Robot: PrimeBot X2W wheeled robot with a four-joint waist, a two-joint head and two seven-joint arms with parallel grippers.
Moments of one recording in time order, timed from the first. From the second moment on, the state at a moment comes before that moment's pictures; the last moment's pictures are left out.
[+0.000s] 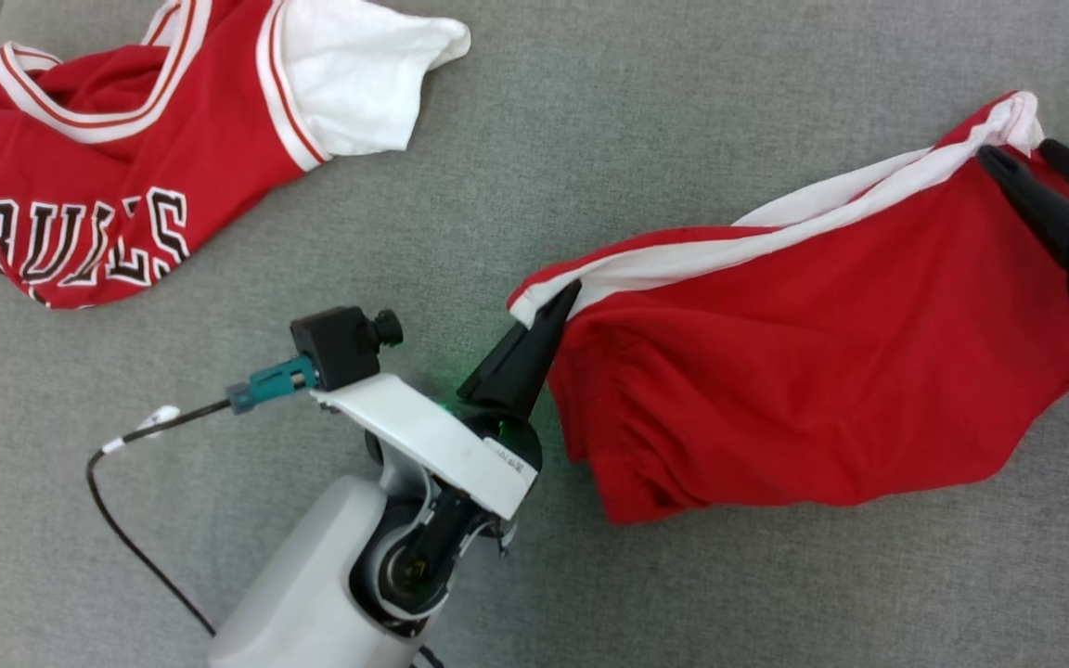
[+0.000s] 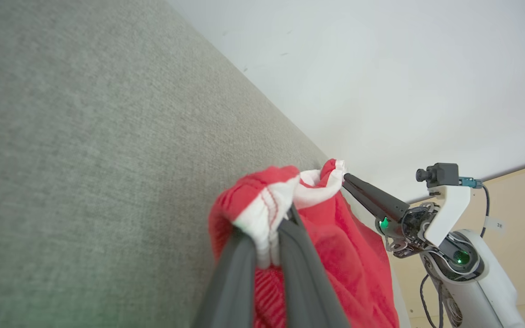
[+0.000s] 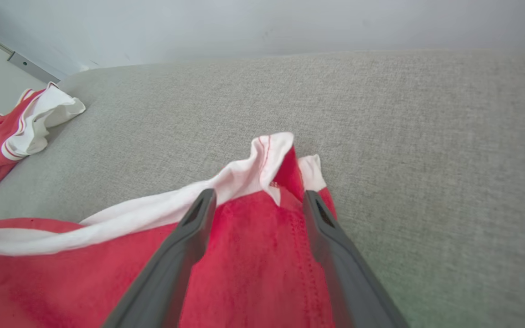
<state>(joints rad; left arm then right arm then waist) -0.56 0.12 -0.54 0.17 -1.08 -0.01 -0.01 -0.78 -0.49 0.24 0.24 0.94 0.13 0.62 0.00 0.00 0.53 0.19</state>
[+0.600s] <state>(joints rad) -0.46 0.33 -0.61 0.10 -0.74 0.14 -0.16 -0.65 -0.55 0.23 0.22 0.90 0.13 0.61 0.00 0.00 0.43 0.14</state>
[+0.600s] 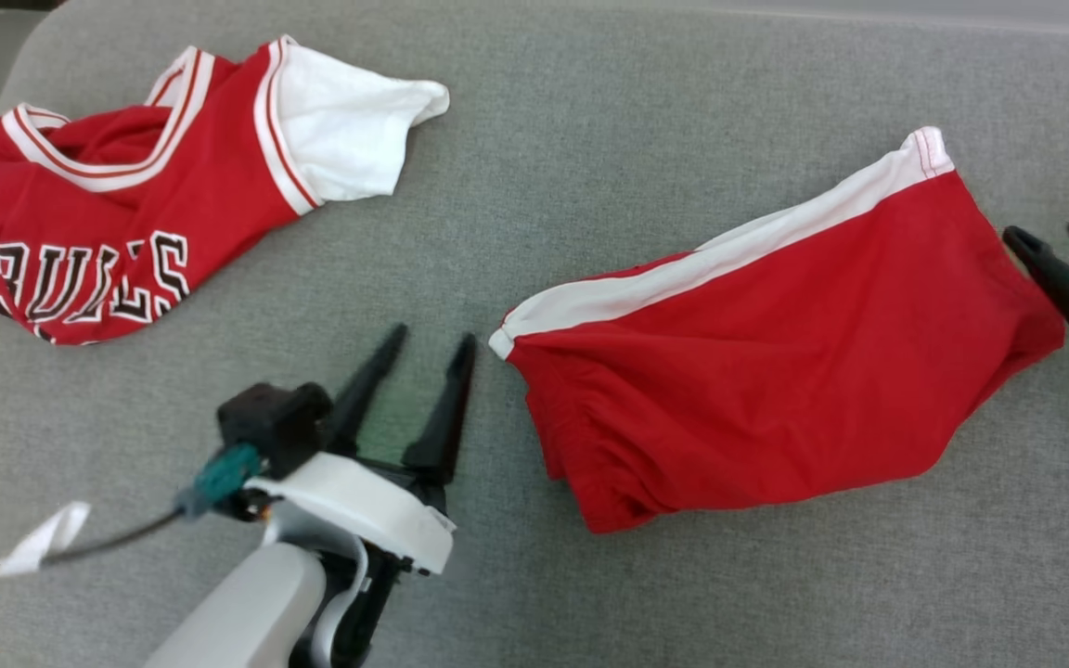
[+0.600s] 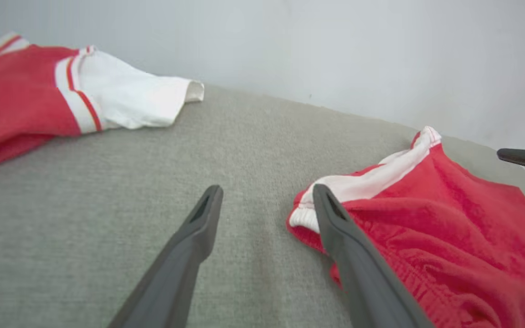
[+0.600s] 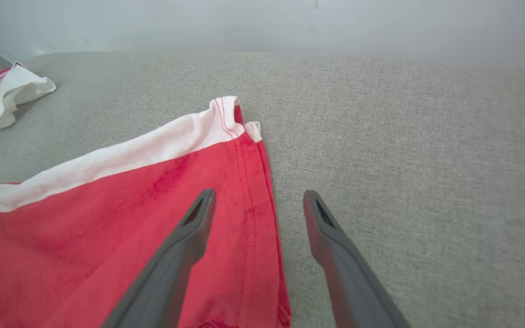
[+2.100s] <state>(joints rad) -0.08 0.09 -0.27 0.05 -0.18 0.03 -0.26 -0.41 -0.38 -0.14 0.33 0.85 0.13 0.64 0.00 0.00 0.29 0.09</state>
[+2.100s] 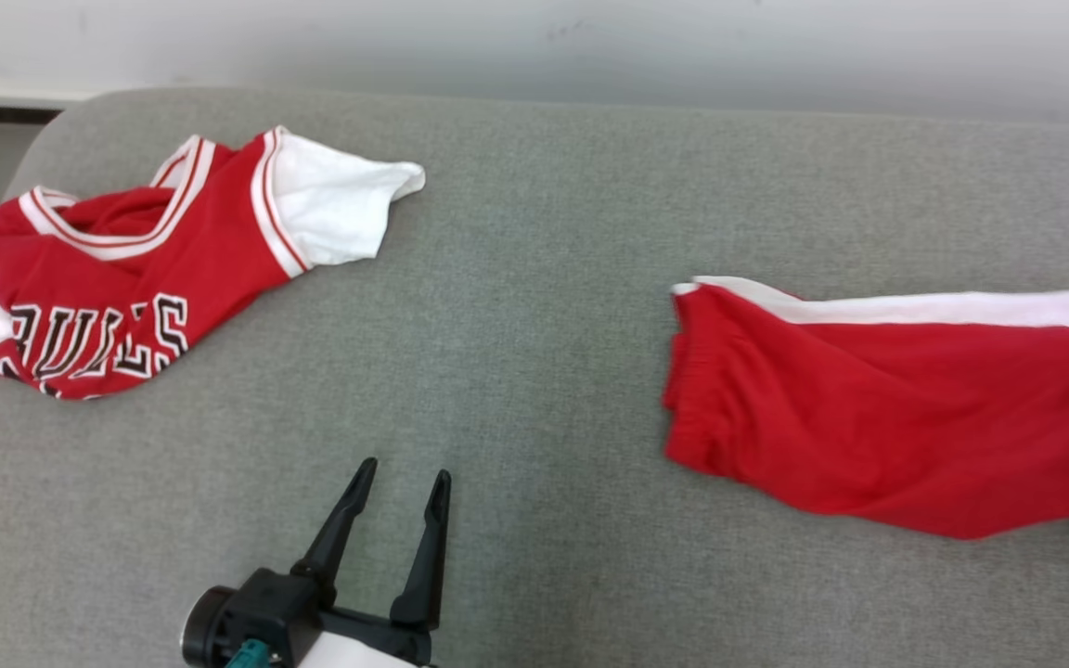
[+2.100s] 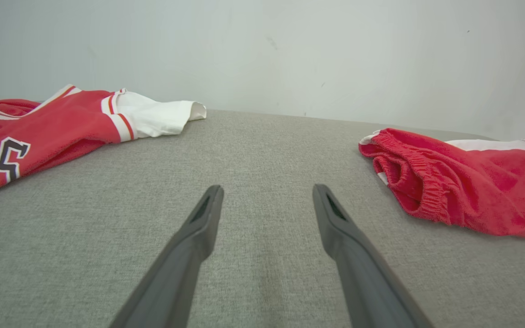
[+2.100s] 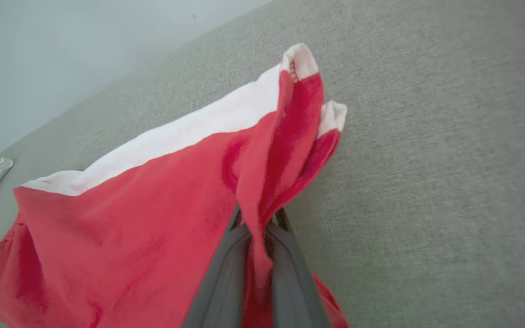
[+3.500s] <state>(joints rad) -0.05 0.05 -0.31 0.12 -0.21 0.02 -0.26 -0.49 -0.12 0.12 0.31 0.60 0.13 0.61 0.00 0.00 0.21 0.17</state>
